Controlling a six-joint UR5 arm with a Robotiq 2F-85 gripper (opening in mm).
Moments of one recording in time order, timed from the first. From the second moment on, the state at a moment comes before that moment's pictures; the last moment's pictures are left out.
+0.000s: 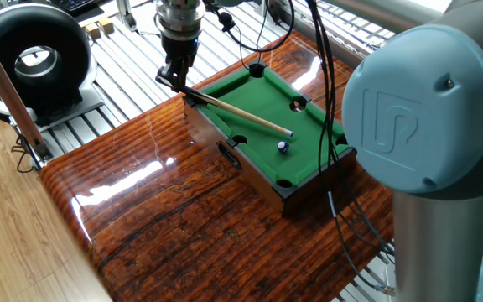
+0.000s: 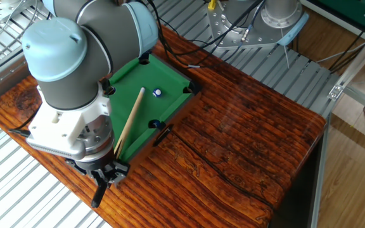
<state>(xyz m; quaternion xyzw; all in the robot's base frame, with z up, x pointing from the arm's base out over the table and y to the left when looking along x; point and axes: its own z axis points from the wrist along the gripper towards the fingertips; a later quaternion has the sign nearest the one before) 0.719 0.073 0.081 -0.19 0.98 0.02 0.07</state>
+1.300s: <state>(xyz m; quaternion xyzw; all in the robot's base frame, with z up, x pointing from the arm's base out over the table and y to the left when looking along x) 0.732 0.131 0.116 -0.24 0.96 0.06 0.10</state>
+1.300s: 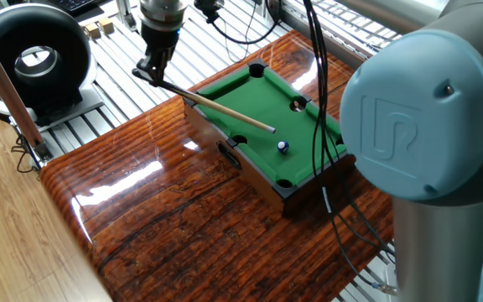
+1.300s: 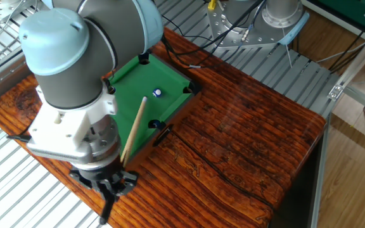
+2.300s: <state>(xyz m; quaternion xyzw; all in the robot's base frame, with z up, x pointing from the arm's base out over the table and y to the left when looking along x) 0.686 0.195 0.115 -0.36 0.93 0.09 0.09</state>
